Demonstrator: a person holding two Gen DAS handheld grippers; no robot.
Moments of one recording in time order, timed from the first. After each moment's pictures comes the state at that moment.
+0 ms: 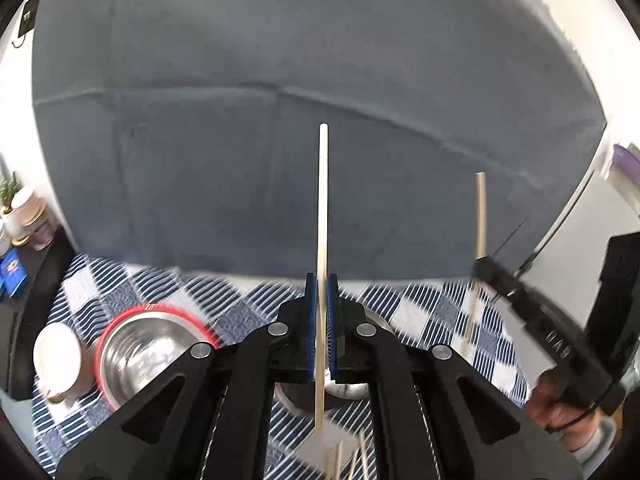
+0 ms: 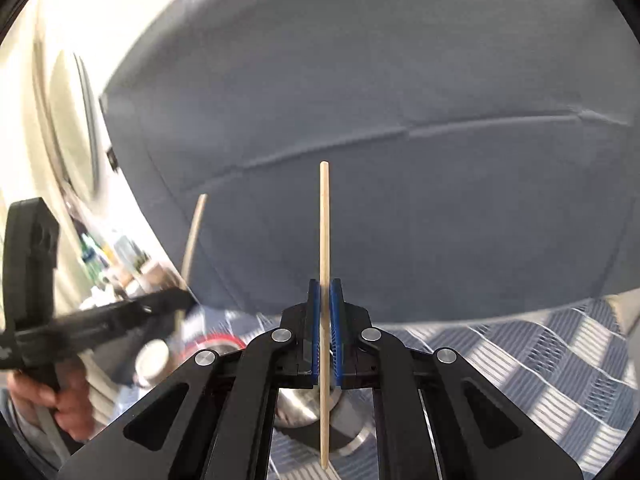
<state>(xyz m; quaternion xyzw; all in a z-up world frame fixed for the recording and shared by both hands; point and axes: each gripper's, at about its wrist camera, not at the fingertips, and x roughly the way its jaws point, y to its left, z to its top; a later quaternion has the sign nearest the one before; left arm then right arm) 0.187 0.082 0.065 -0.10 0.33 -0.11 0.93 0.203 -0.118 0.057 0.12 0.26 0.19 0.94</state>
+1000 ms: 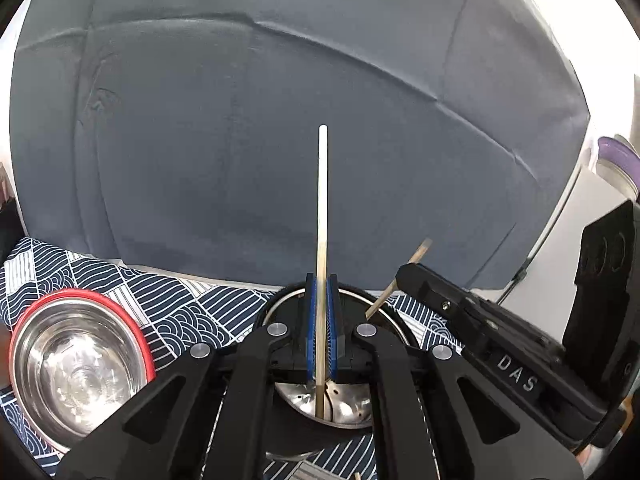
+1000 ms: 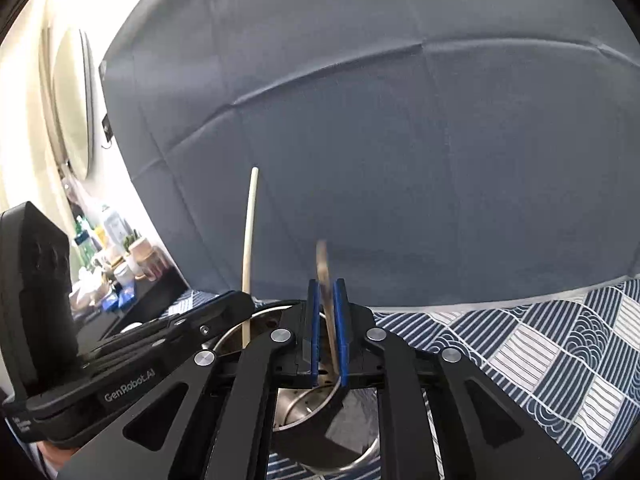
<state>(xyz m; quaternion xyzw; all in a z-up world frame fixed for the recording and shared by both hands) 0.186 0.053 -0.025 -0.13 0.27 -0.15 0.94 0.214 -0.092 -0.030 0.10 0.26 0.20 0.94</state>
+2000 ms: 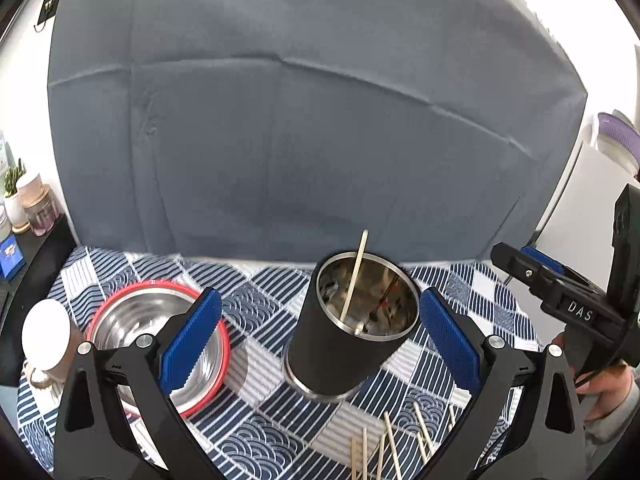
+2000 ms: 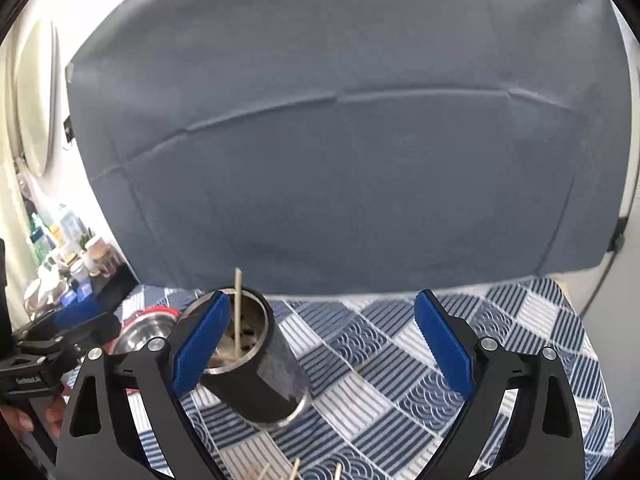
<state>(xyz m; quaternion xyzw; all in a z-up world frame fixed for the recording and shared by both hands) 0.131 0.094 0.010 -0.08 0.30 -0.11 0.94 0.160 -0.135 0.012 0.06 0.29 0.08 0.95</state>
